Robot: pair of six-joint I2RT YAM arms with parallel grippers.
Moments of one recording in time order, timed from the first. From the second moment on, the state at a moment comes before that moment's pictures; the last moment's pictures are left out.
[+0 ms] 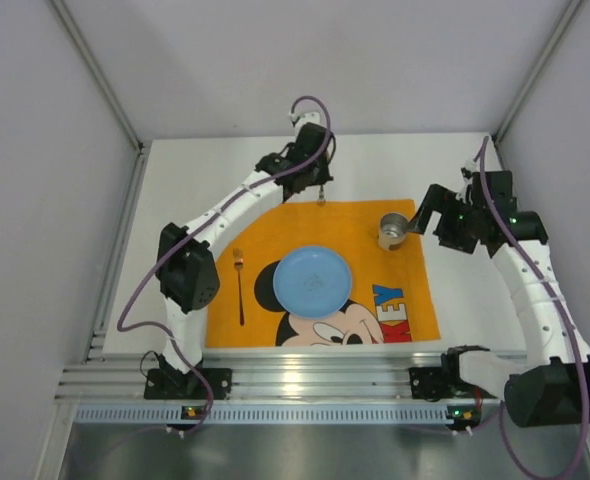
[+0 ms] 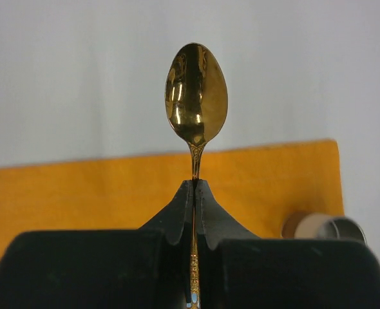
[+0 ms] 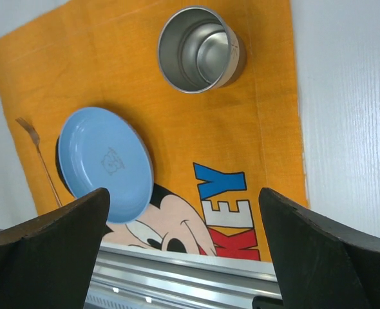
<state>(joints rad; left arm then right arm) -0.61 2.03 2.00 -0.55 -0.31 -0.49 0.06 1.16 1.14 -0.88 -0.23 0.42</state>
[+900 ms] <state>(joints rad) -1.19 2.16 1.77 -0.79 -0.39 -1.16 0.06 0.61 1.04 -1.21 -0.28 0.48</state>
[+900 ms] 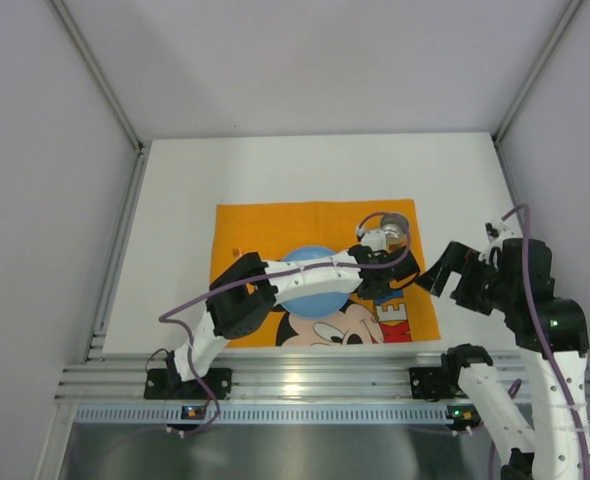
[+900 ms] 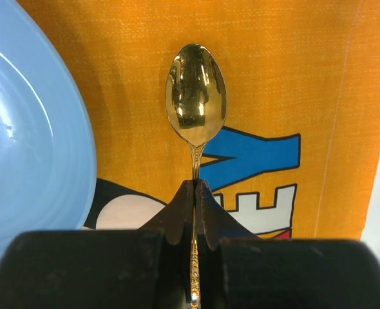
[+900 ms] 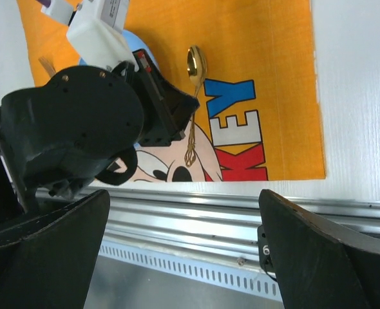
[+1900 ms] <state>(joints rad) -1.04 1.53 1.46 -0.88 -0.79 -0.82 0.06 0.61 1.01 -1.13 -0.39 0.46</state>
